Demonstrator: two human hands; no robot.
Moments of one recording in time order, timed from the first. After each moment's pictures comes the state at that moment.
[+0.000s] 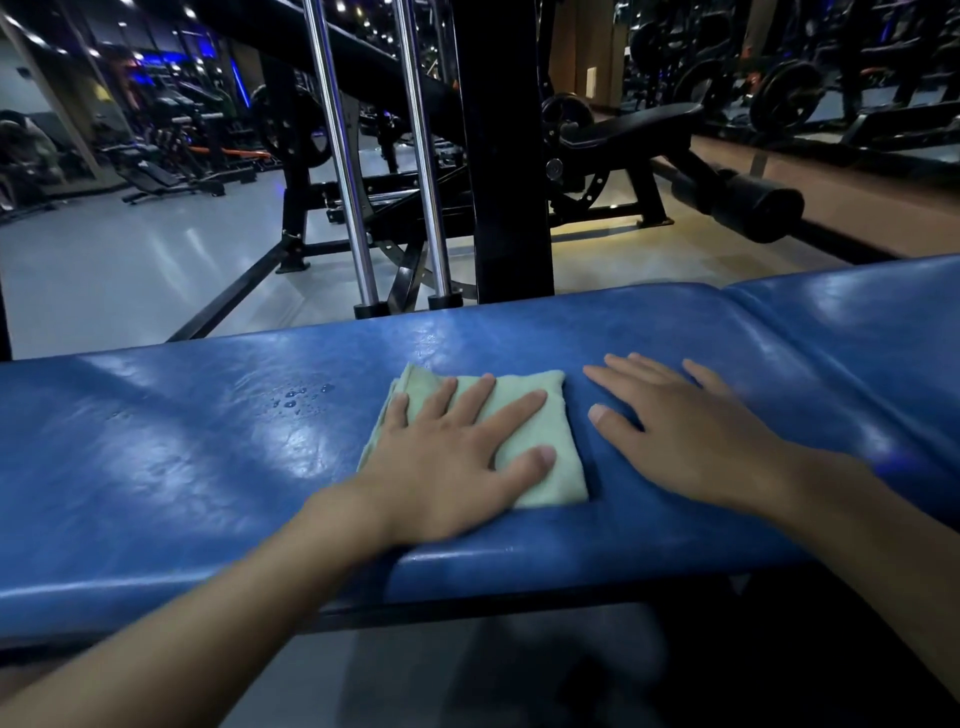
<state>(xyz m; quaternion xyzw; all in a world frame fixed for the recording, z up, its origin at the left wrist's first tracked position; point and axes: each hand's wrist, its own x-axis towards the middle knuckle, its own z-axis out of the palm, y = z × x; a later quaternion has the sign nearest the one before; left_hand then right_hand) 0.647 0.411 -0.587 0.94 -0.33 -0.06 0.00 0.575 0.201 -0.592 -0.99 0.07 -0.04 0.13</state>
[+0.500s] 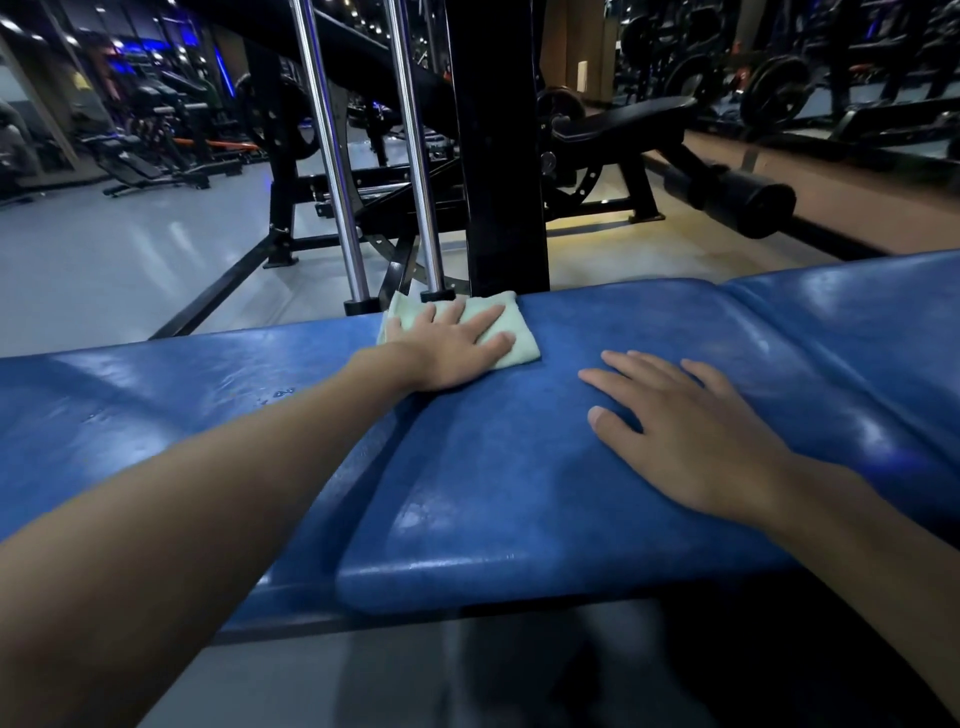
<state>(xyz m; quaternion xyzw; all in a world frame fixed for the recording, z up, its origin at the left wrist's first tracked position) 0.785 0.366 -0.588 0.96 -0.28 -0.06 -0.01 0.576 0.201 -0.600 -0.99 0.07 -0.05 0.12</state>
